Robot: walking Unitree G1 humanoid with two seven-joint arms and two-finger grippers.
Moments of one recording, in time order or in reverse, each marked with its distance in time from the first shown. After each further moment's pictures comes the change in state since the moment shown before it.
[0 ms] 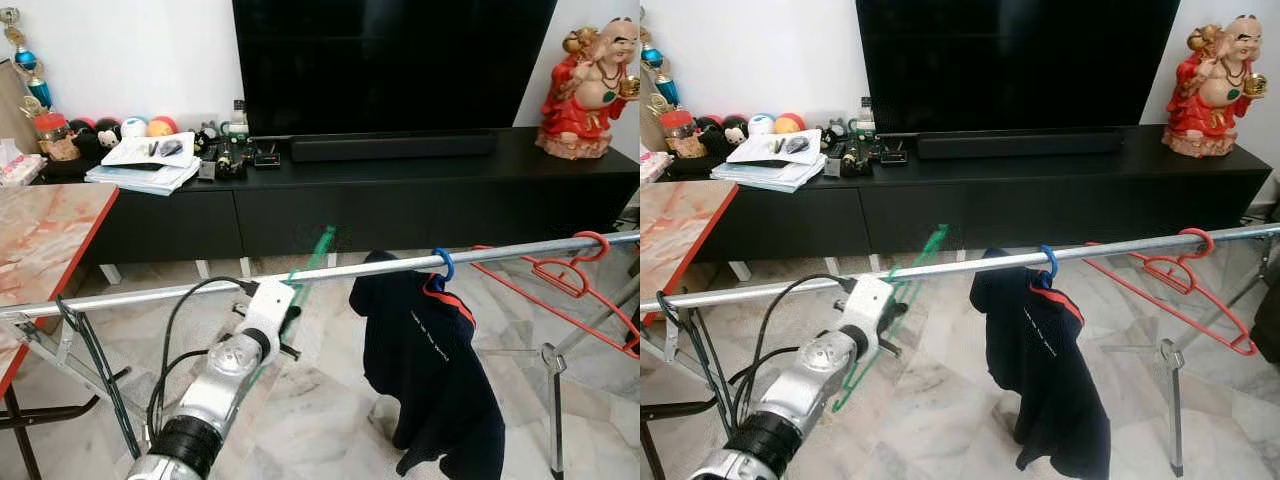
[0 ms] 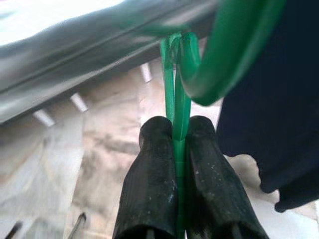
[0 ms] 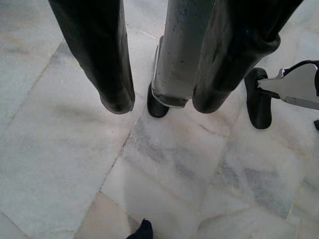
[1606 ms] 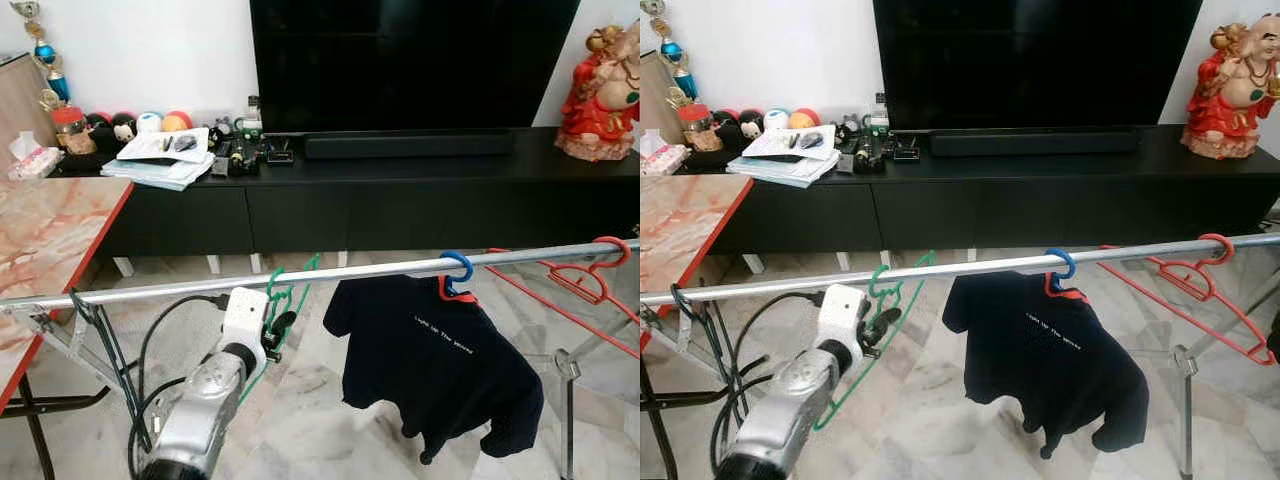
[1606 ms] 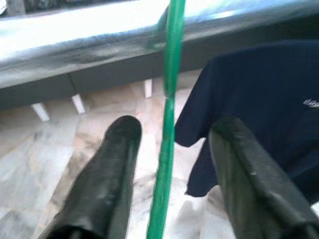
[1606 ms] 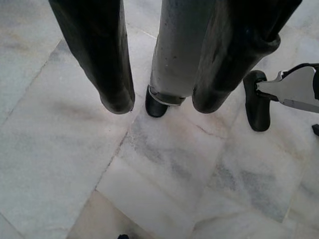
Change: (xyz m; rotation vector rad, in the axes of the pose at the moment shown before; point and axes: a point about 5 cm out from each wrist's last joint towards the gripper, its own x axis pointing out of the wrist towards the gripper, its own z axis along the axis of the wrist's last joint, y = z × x) left arm -0.052 0.007 -0.006 -0.163 -0.135 0.014; right arm 0.000 0.000 0.000 -0.001 0.000 0.003
